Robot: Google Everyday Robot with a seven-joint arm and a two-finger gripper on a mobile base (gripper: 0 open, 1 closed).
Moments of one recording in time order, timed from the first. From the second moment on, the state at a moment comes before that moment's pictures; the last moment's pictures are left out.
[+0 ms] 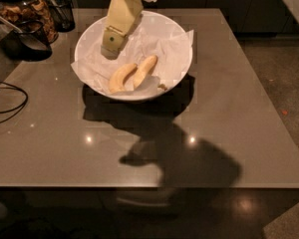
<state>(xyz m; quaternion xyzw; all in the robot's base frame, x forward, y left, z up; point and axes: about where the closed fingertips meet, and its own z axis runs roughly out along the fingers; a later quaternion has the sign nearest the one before) 0.536 0.021 1.034 -0.55 0.81 0.04 0.19</state>
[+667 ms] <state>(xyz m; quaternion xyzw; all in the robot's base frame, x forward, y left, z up) 0.554 0.024 1.011 -0.53 0.83 0.05 0.17</state>
